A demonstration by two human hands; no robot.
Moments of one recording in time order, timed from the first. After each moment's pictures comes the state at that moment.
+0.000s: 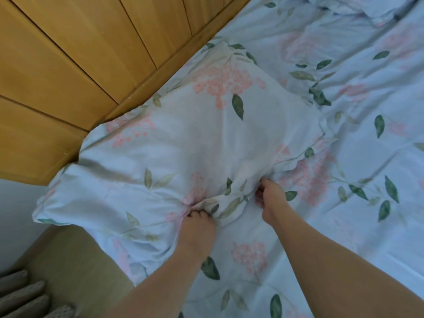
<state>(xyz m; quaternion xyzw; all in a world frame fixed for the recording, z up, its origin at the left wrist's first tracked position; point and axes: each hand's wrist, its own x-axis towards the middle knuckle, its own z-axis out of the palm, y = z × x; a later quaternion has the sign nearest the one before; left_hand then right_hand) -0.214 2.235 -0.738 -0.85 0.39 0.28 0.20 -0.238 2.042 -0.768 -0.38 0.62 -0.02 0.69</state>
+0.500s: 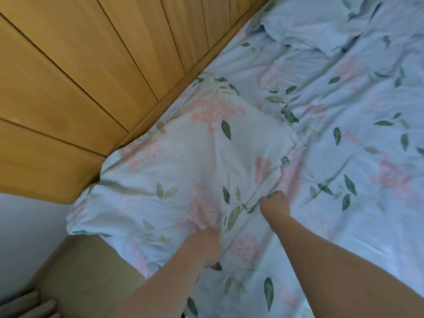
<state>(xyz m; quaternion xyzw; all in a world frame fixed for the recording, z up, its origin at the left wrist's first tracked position) -0.220 2.240 -0.638 -0.79 0.35 0.49 0.04 -0.276 2.041 -0.679 -0.66 0.61 0.12 0.41</state>
